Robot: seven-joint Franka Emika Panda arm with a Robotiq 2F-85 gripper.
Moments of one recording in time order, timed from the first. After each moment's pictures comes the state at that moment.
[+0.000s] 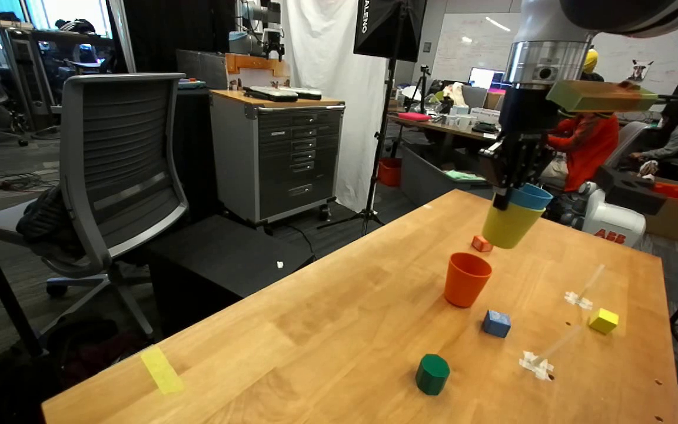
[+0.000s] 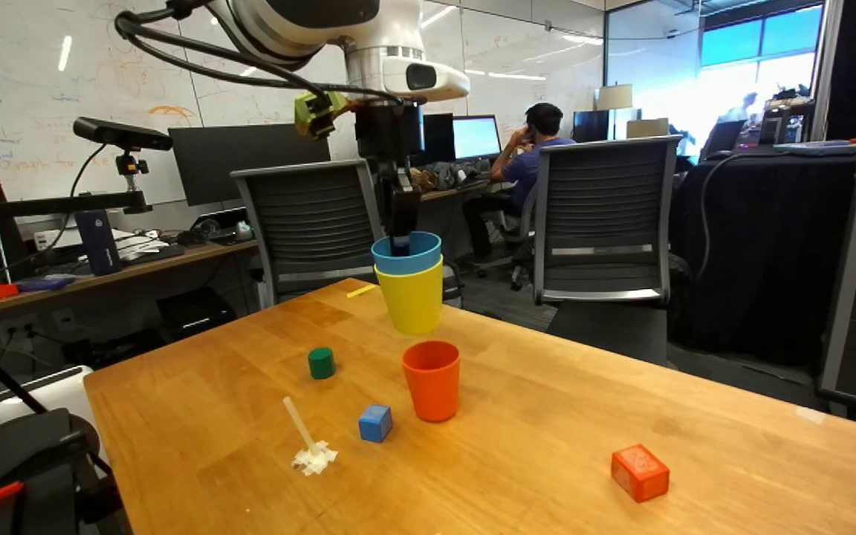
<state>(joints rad) -0.03 0.20 -0.10 -2.04 -0.03 2.19 0.28</state>
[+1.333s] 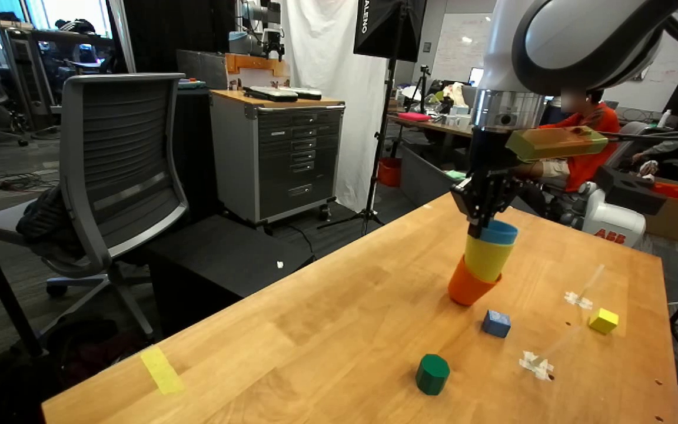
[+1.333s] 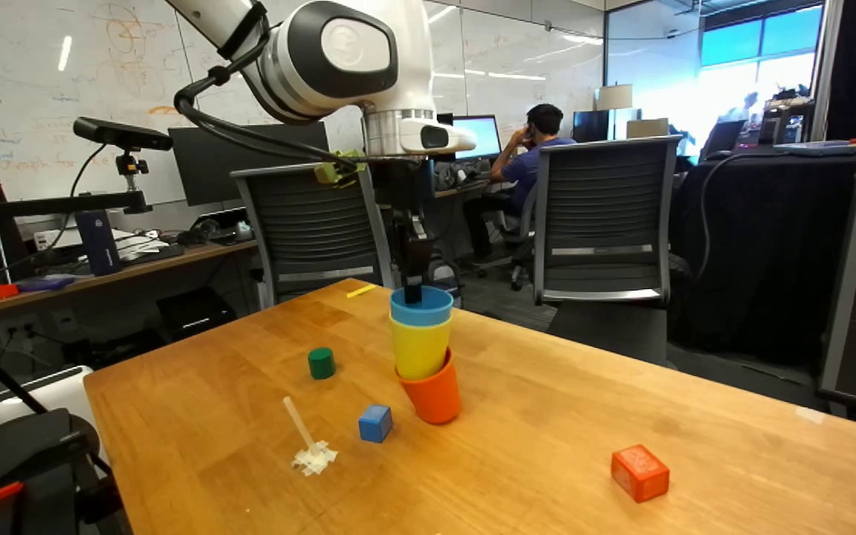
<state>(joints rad) -0.01 0.35 -0.09 -1.99 -0.05 2.27 0.30</state>
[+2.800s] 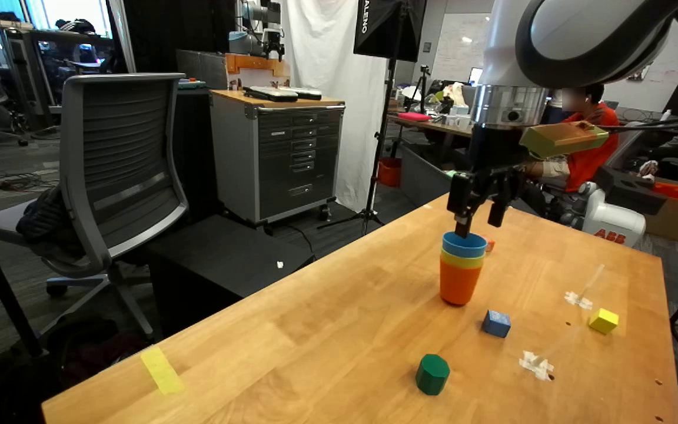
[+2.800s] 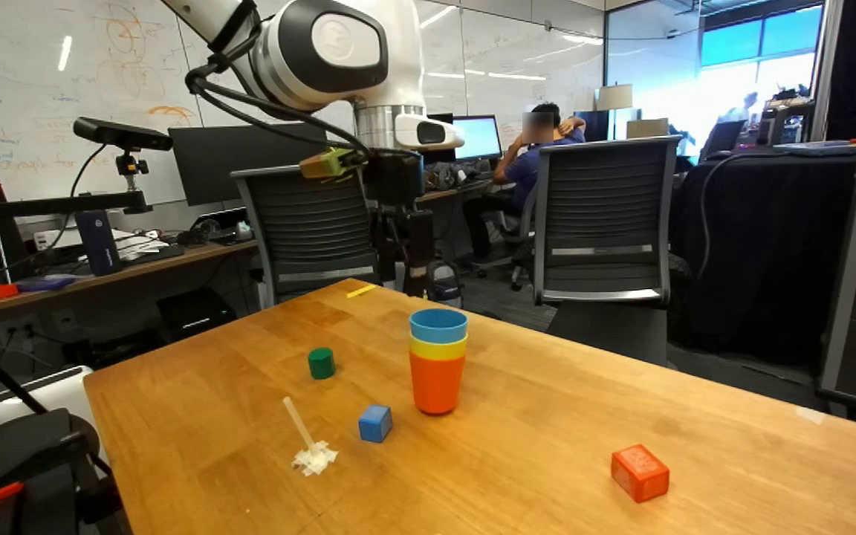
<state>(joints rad) -0.01 0.32 -0.07 -2.01 -0.05 2.26 0.15</state>
